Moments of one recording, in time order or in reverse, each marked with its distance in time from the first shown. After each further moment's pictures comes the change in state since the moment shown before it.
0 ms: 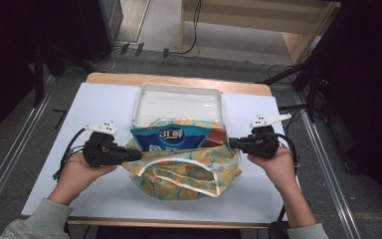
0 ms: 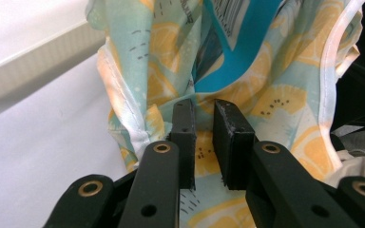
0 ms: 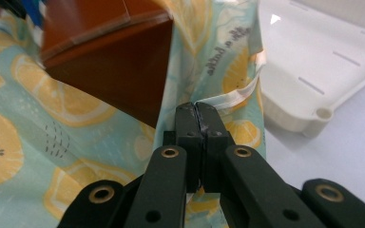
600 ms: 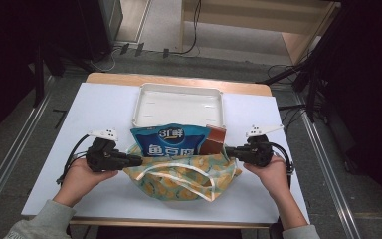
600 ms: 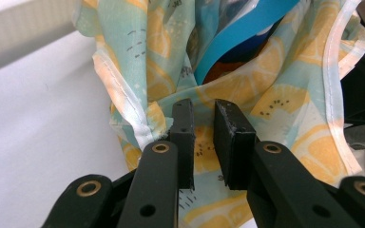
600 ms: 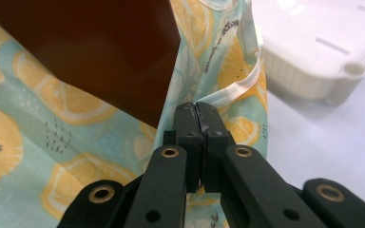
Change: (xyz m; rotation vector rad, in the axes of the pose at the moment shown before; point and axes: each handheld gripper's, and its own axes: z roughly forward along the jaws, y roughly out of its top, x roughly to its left) left arm 0.011 -0.021 0.015 0.018 -0.041 -0.041; right arm -0.009 -0.034 0.024 0.015 0.022 0.062
